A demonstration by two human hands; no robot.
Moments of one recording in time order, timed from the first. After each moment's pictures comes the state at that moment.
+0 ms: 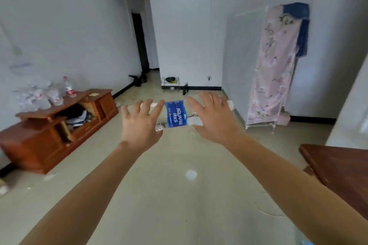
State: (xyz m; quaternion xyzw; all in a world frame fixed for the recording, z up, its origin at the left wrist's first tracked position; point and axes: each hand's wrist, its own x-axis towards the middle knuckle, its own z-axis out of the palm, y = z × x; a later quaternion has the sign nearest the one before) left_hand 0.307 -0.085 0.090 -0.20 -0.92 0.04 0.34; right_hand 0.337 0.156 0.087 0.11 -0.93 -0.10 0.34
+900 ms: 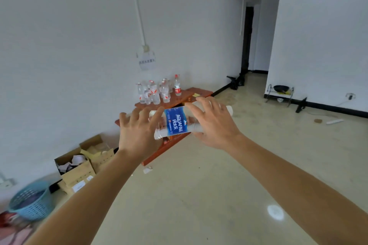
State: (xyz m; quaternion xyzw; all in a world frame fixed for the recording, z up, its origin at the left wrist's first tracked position) left_hand -0.068 -0.629 0.102 0.07 -0.93 0.15 0.32; right_hand -0.165 -0.407 0.105 0.38 -0.87 0.05 0.32
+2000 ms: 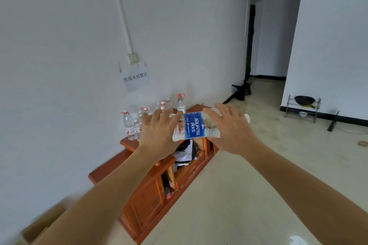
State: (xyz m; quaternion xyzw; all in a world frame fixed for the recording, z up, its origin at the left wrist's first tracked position) left_hand -0.767 -0.994 0.078 -0.04 -0.93 0.13 0.34; right_hand -0.821 -0.758 0.082 0.29 -0.92 0.05 0.27
